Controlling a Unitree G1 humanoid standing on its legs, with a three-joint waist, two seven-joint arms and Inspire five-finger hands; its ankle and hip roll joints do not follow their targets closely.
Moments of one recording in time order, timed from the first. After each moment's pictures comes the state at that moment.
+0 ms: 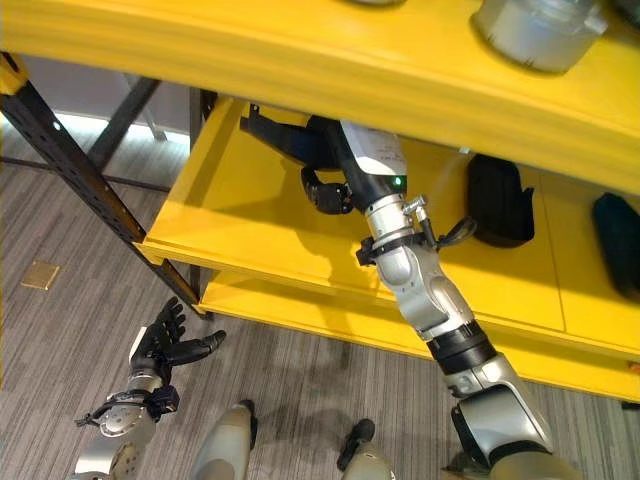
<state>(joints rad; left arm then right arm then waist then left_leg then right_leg) 0.05 0.42 -0.13 0.24 -0.46 -0.11 0.19 -0.76 -0.51 0.35 0.20 -0.51 -0.02 -0.27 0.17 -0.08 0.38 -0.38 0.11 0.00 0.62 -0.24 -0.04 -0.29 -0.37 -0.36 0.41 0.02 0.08</state>
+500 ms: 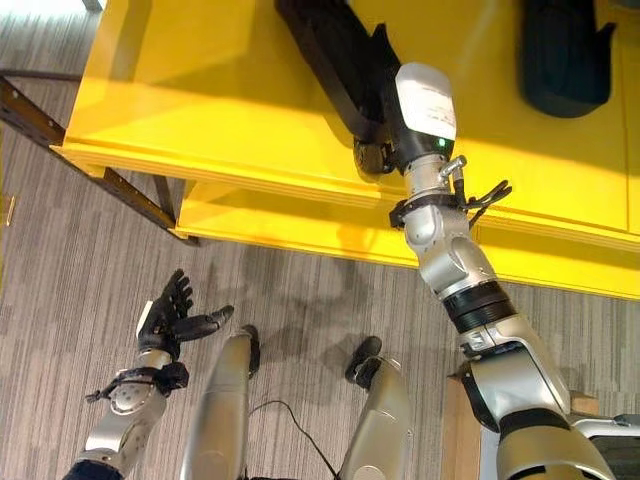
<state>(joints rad) 0.00 0.41 -0.15 0.19 -0.46 -0.12 0.24 -0.94 -0.62 0.36 0.46 -0.50 0.05 -0.36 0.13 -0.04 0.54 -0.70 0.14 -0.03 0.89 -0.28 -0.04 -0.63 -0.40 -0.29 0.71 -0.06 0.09</state>
